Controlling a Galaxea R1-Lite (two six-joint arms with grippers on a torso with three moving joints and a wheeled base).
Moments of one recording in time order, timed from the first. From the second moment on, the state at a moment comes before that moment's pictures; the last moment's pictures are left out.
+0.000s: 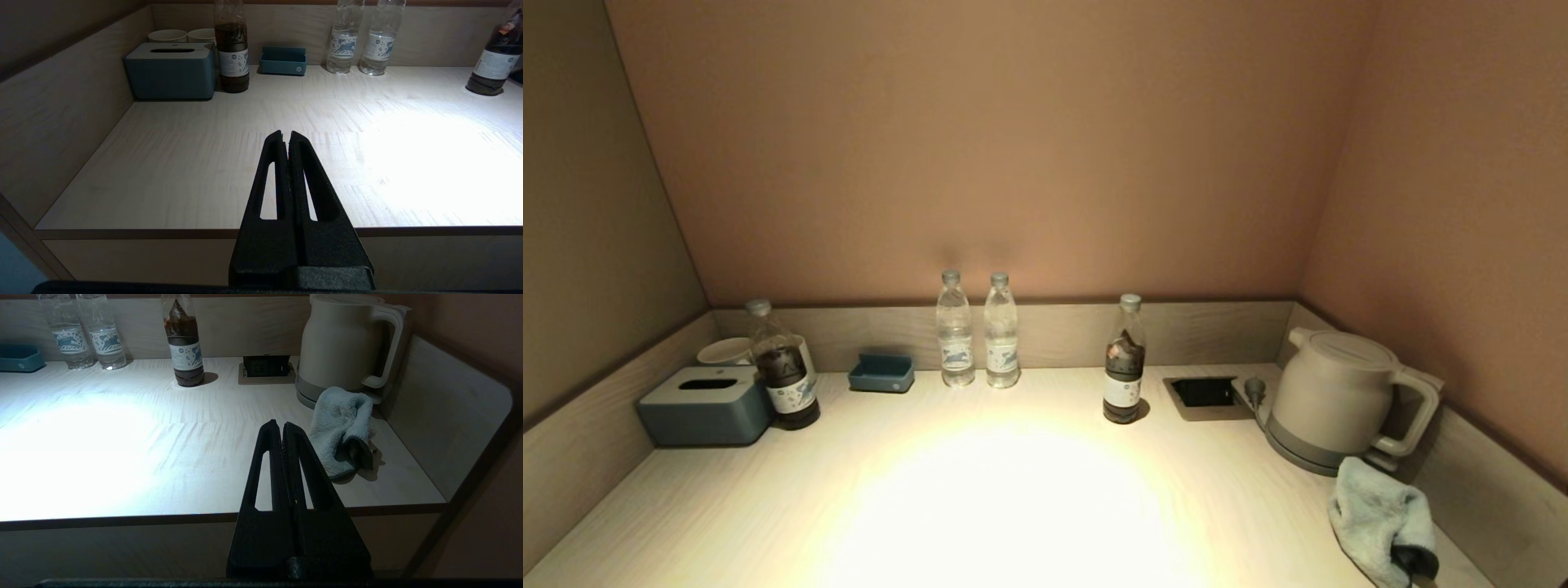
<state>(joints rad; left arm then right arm) -0.02 0.00 0.00 0.01 -0.01 -0.04 -0.02 0.00 0.00 0.00 0.01 0.00</state>
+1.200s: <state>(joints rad) -0.02 0.00 0.00 0.01 -0.01 -0.04 -0.02 0.00 0.00 0.00 0.01 -0.01</state>
